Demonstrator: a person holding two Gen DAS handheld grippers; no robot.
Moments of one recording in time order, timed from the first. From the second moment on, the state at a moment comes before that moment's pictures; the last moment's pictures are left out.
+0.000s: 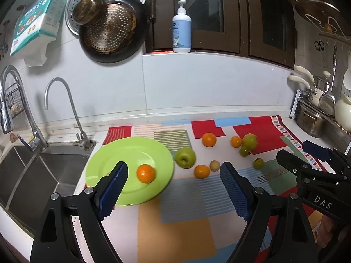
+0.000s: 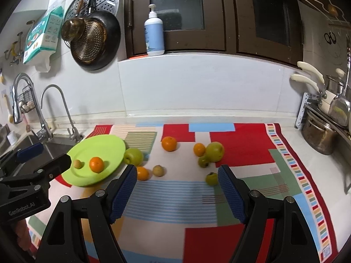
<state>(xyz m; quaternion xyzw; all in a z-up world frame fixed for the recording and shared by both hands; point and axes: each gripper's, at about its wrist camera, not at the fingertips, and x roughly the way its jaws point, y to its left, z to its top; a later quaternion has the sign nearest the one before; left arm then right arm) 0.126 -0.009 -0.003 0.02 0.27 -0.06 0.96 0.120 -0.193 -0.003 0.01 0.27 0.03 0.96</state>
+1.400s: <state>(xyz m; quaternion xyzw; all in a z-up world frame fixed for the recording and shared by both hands) 0.248 -0.068 -0.109 0.05 0.41 -0.08 0.91 0.223 -0.249 -0.105 0.03 0.40 0.02 0.92</state>
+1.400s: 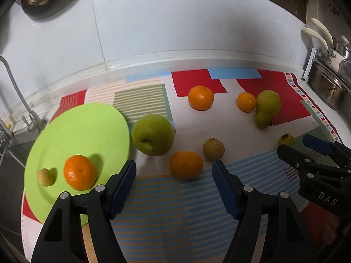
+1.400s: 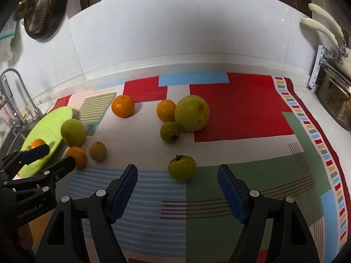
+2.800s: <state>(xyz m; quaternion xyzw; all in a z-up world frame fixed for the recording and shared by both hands) 0.205 -0.051 -0.067 0.04 0.37 -0.10 0.92 0.189 -0.215 -0.062 0.01 0.37 0.09 0.92</state>
